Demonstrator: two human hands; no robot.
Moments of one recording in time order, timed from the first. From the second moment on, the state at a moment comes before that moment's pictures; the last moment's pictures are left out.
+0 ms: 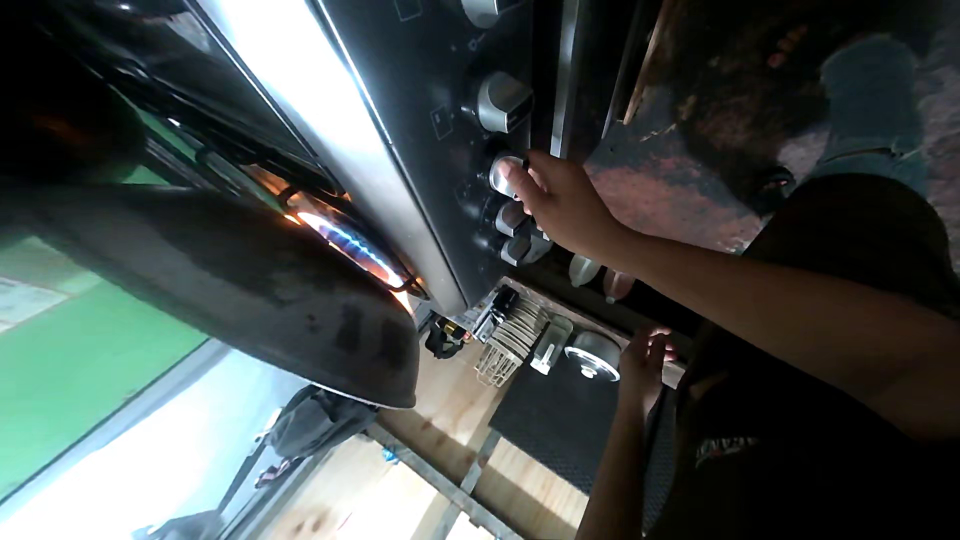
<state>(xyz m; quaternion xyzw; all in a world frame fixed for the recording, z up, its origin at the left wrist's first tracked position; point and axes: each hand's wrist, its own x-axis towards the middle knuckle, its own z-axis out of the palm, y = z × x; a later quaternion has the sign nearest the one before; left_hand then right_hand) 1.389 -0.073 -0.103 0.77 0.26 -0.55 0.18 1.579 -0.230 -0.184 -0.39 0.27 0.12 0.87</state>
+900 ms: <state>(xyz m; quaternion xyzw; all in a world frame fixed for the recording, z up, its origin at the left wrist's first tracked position) 1.384 -0.079 -0.104 0.76 0.27 -0.56 0.18 1.578 -0.244 -0.187 -0.41 0.22 0.18 0.87</state>
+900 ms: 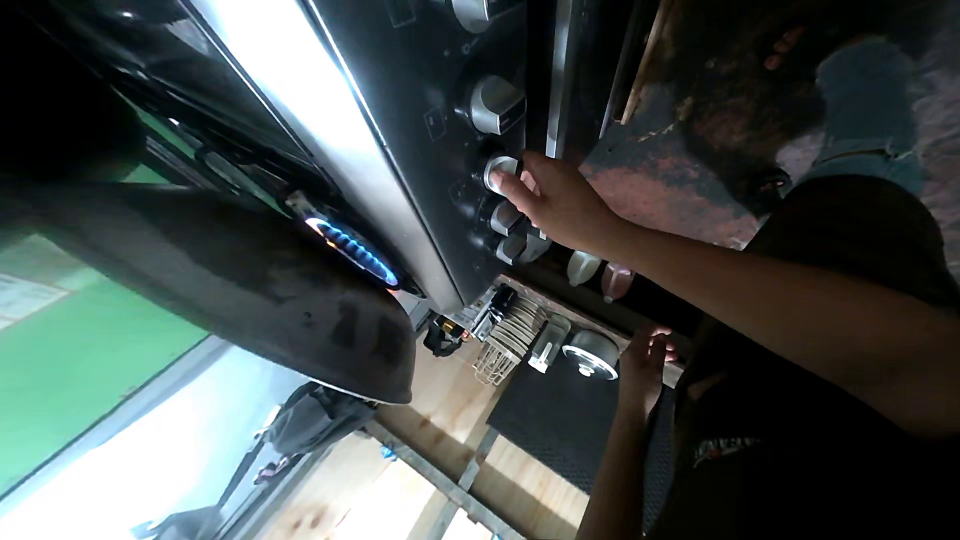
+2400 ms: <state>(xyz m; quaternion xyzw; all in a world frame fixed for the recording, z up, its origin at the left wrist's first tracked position) 1.395 -0.087 -0.111 0.78 0.25 -0.55 0.17 1.567 -0.227 -0.197 -0.74 0.20 -0.11 0.63</state>
